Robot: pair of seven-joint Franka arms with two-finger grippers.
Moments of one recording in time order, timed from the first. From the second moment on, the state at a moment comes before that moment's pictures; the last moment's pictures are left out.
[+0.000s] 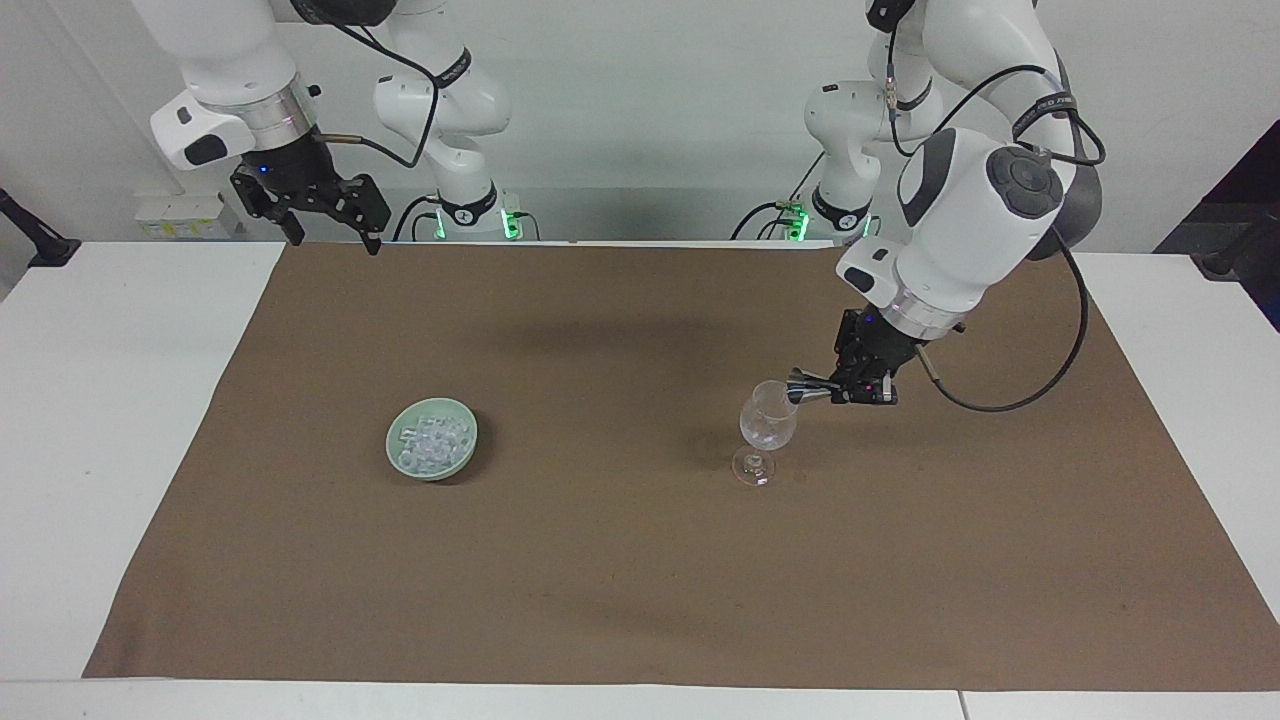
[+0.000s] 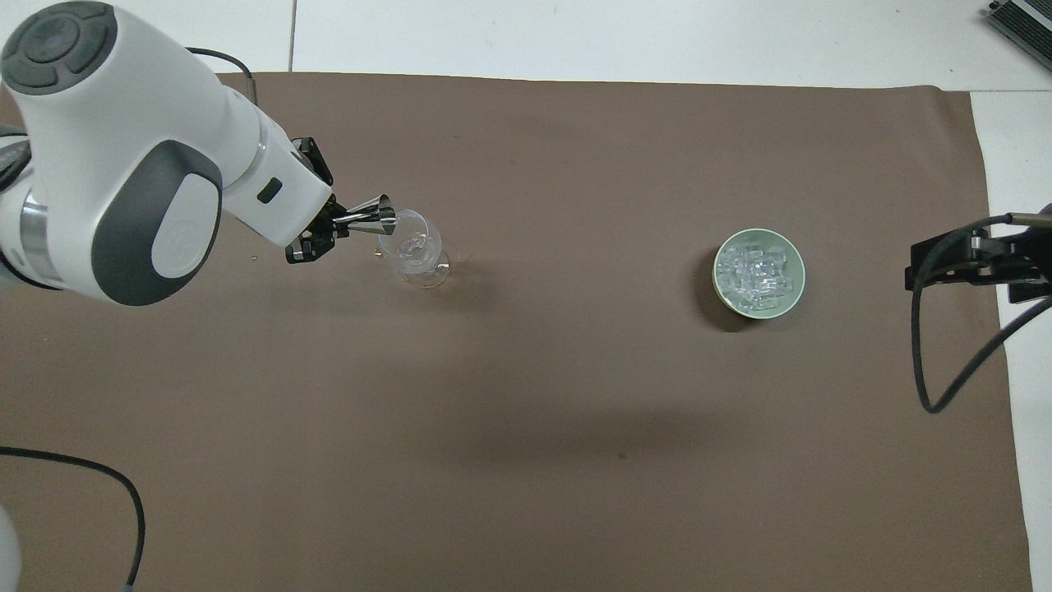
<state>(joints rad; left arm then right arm) -0.08 0.29 -0.29 -1.49 -0.05 1.81 1.20 -0.04 0.01 0.06 -1.47 -0.02 1.42 0.17</state>
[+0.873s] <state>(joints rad) -0.17 0.29 -0.29 -1.49 0.15 1.79 1.12 -0.04 0.01 0.06 -1.47 -0.02 1.42 0.17</state>
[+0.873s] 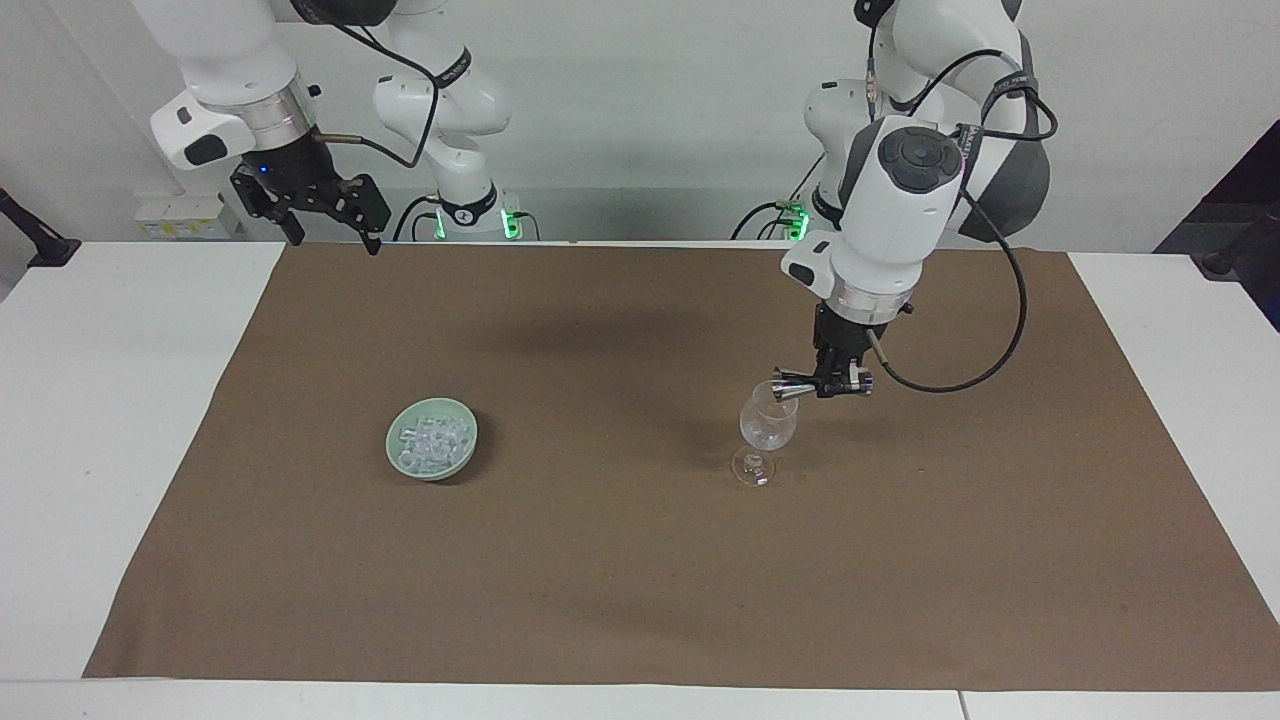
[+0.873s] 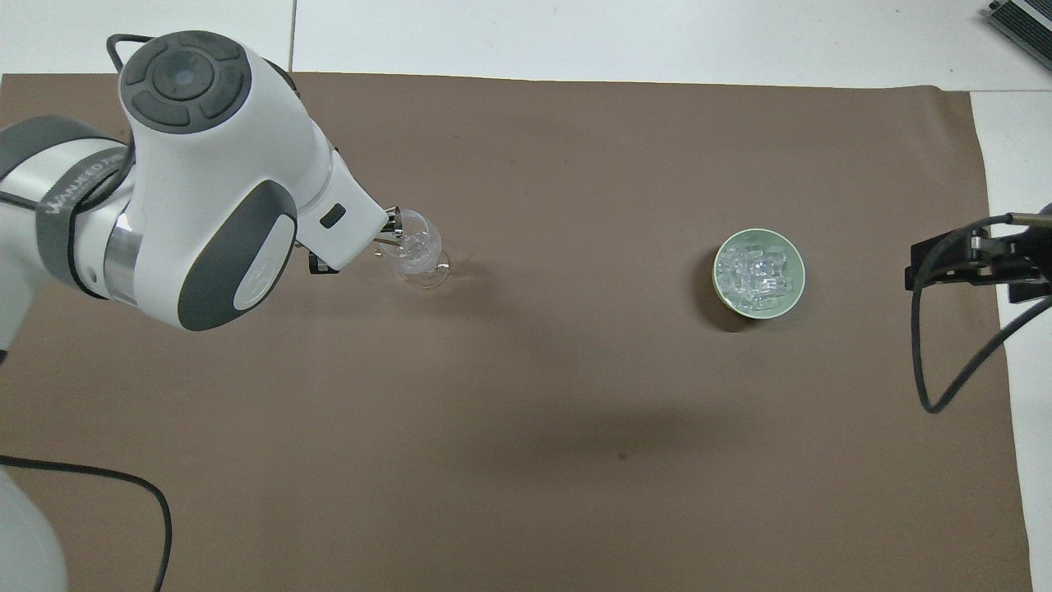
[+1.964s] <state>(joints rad) -0.21 0.29 -0.27 -1.45 0.19 1.74 1.03 -0.05 0.01 0.06 -1.47 -0.02 1.43 0.17</state>
